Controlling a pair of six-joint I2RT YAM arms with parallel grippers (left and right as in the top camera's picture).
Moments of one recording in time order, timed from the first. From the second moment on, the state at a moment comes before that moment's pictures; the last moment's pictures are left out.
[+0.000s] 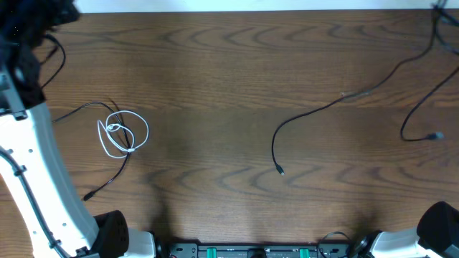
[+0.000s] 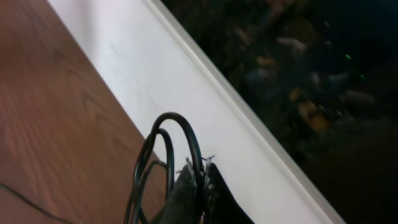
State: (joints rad) left arm 0.23 1.63 2.29 -0.99 0.32 -0.15; right arm -0.60 1.67 2.50 -1.30 -1.07 -1.07
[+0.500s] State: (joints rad) left arm -0.09 1.63 2.29 -1.01 0.33 -0.15; right arm -0.20 1.68 2.50 -1.28 -1.06 -1.07
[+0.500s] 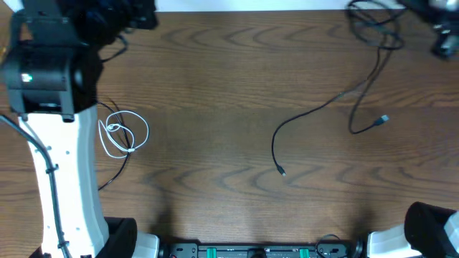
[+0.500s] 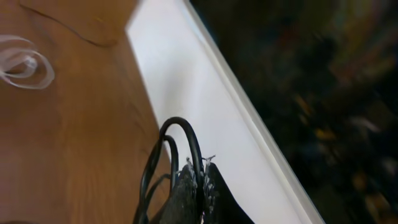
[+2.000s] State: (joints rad) left arm -0.36 1.66 2.29 -1.12 0.55 -0.07; right arm 0.23 1.81 2.50 -1.11 -0.89 -1.00
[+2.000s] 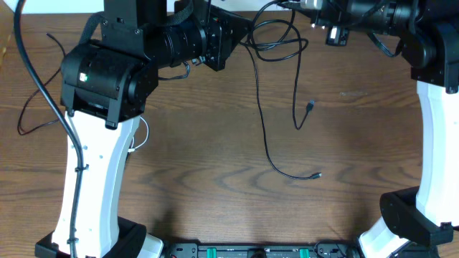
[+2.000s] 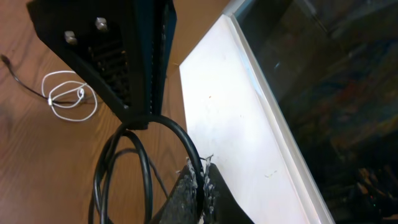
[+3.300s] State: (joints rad) left arm -0.38 1.66 2.29 -1.15 0.52 0.01; right arm 0.23 1.83 2.50 -0.95 -0.97 -0.89
